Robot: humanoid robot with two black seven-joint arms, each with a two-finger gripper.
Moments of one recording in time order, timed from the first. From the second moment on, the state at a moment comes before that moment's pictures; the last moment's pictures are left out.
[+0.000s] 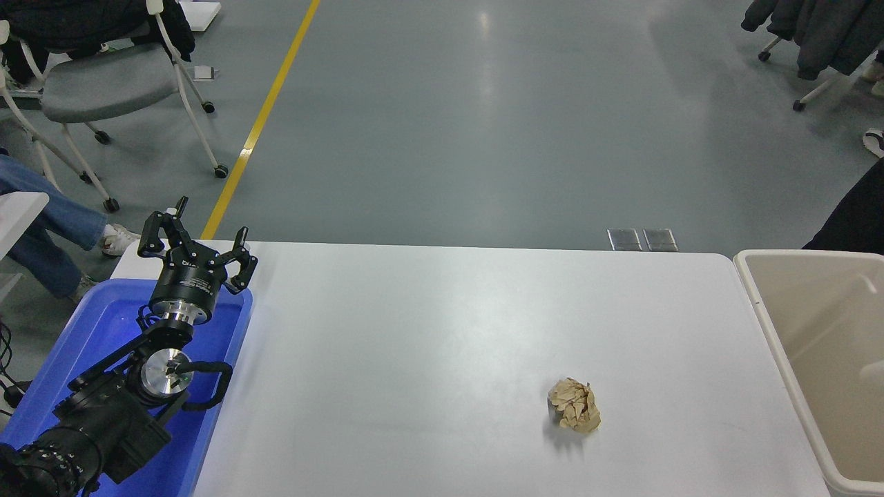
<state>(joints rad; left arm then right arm) -0.59 0.29 -0.81 -0.47 -0.06 -0.50 -0.60 0.59 -0.50 -0.22 -0.07 -0.22 0.09 0.14</state>
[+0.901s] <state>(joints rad) -0.59 0.29 -0.81 -0.47 -0.06 -0.50 -0.60 0.67 -0.50 -0.12 -0.07 -0.21 0.11 0.15</state>
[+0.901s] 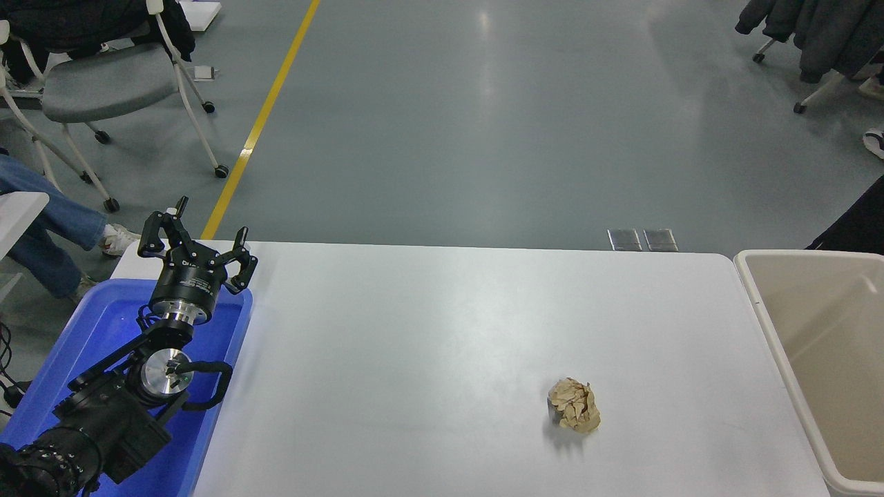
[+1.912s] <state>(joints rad) -0.59 0.29 -0.81 -0.47 -0.06 -0.50 -0.60 0.52 -0.61 0.96 0.72 -0.25 0.17 0.28</state>
